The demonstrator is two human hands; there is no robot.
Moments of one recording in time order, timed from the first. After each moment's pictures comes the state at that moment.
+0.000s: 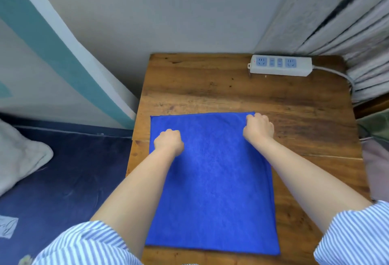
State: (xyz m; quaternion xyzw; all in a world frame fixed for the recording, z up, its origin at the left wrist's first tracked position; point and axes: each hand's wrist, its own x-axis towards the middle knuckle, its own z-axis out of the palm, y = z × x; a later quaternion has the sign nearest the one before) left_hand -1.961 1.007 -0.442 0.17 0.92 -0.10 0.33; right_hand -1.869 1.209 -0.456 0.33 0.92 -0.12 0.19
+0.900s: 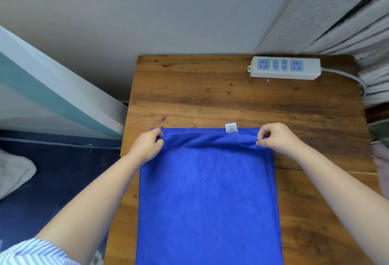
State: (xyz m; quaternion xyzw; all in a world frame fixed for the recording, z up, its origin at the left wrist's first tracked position) left_hand -2.023 0.983 -0.473 0.15 0.93 0.13 0.32; right_hand -1.865 1.268 -0.454 0.31 0.84 -0.41 0.19
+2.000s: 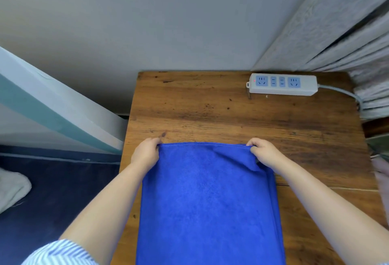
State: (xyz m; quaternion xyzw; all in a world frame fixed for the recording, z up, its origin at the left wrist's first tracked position) left_hand -2.046 0.993 -0.487 0.17 0.94 0.09 0.28; right_hand -1.884 1.254 -0.480 0.39 0.75 -0.49 0.21
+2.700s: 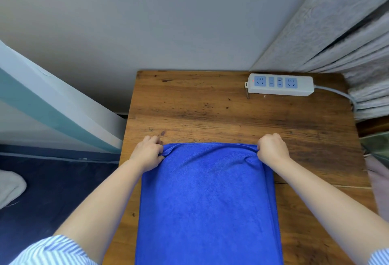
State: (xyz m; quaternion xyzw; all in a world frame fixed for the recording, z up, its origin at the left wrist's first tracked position) left_hand -2.049 0.987 -0.482 0.34 0.88 -0.08 0.32; right_hand -1.881 1.259 -0.473 0.33 0.90 -0.11 0.24
